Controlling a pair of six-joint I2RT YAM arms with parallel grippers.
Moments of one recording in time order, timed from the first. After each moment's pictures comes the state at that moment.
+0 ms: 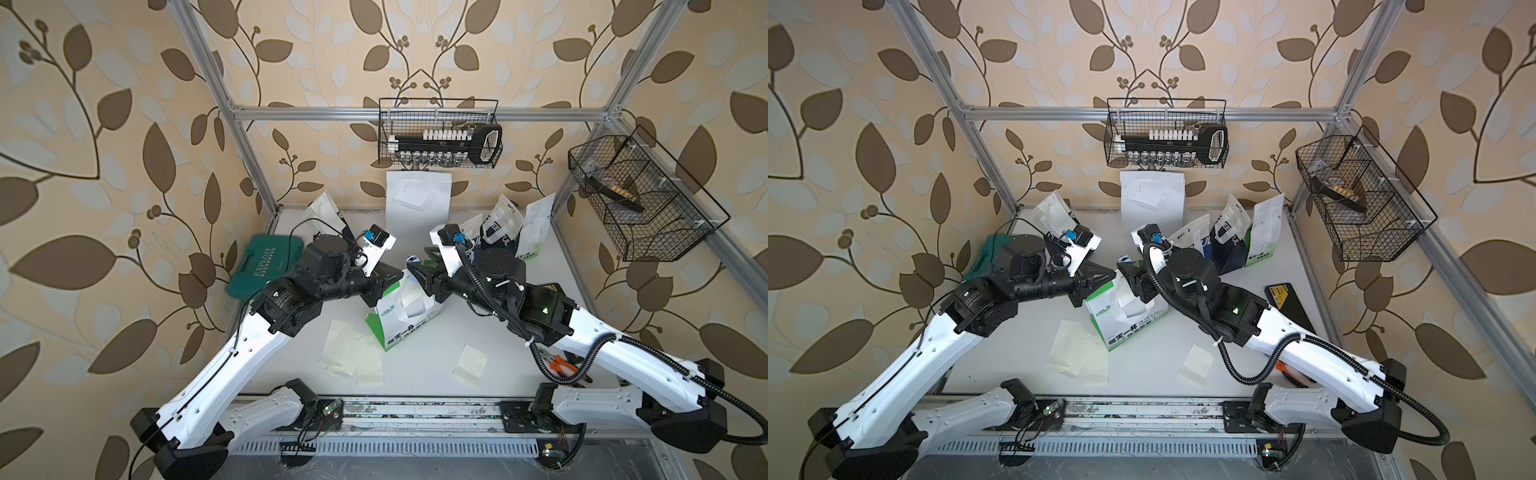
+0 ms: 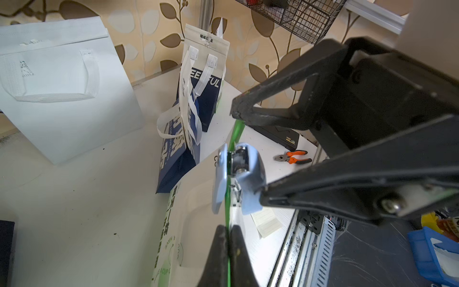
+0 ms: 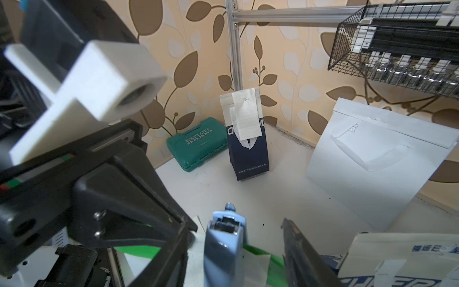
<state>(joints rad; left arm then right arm) -0.62 1.01 1.24 -0.66 0.42 -0.10 0.98 1.18 1.25 -0.29 0.22 0.17</state>
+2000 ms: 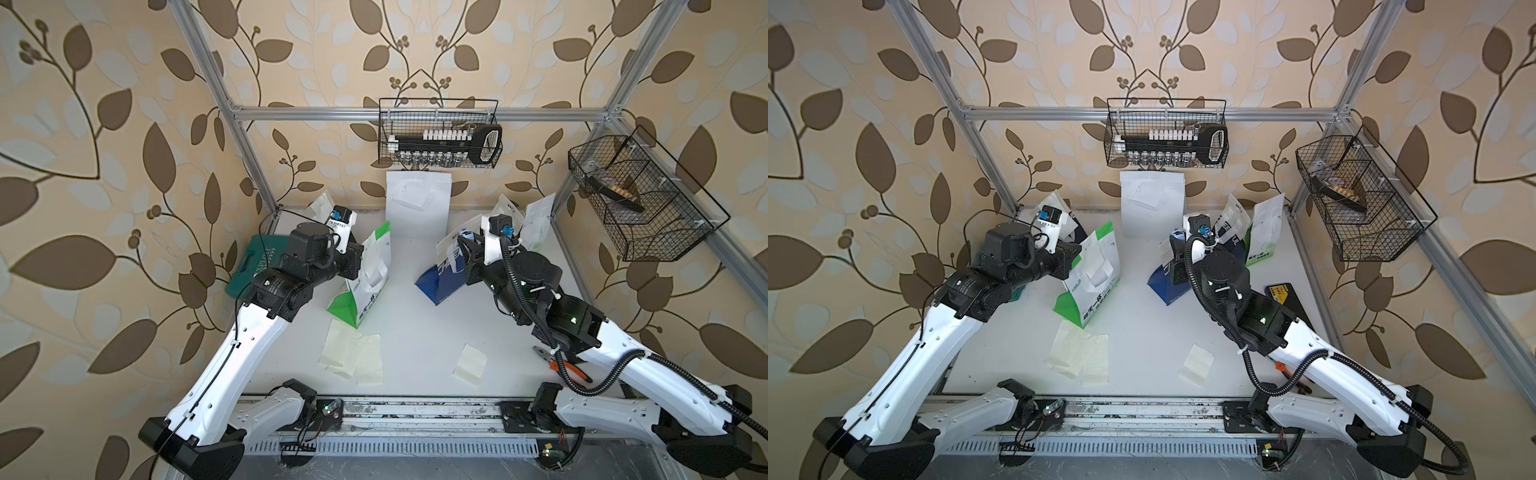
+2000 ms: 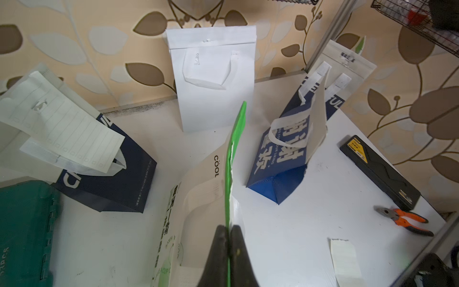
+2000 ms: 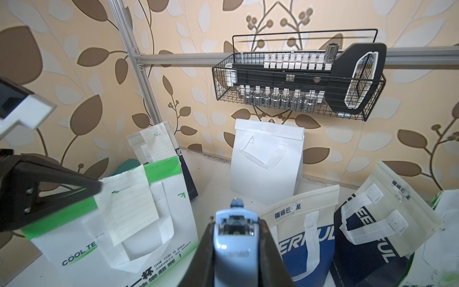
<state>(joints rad) -0.38 1.07 1.26 -0.68 0.12 -0.14 0.90 1.01 1.15 -0.25 0.57 0.17</state>
